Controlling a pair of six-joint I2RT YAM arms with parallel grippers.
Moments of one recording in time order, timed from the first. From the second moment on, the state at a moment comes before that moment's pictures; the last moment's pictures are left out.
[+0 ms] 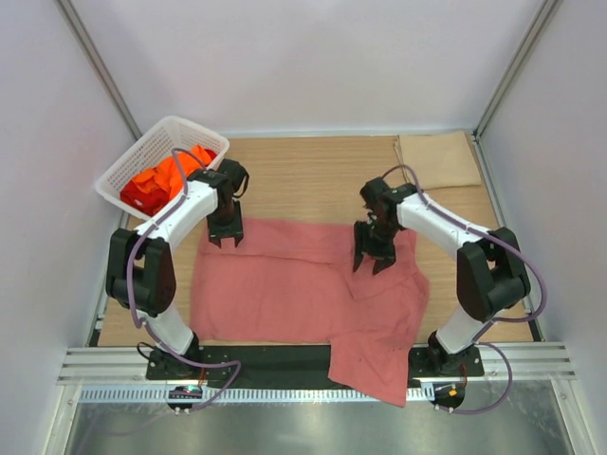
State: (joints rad) left arm -0.32 1.71 1.34 -1.05 -0.17 -0.48; right arm 0.47 1.65 1.16 -1.01 -0.23 0.54
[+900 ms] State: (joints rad) left arm -0.46 1.76 1.37 -0.98 0.00 -0.53; right arm 0.03 1.42 1.09 -1.00 -0.12 0.41
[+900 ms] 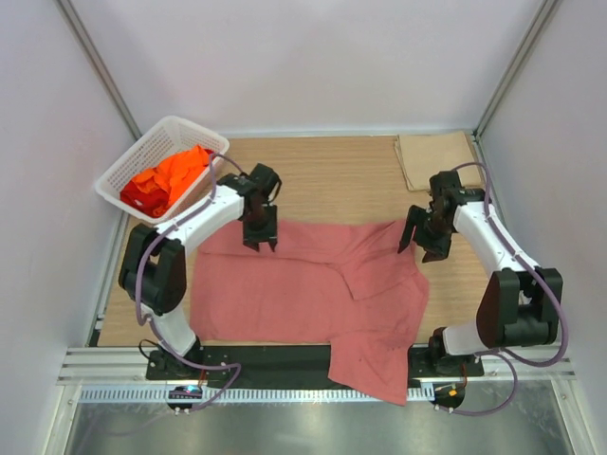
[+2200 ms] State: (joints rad) left arm -0.80 2.14 1.56 -0.50 0.58 -0.77; right arm 0.02 1.47 0.97 -0.84 -0.33 0.49
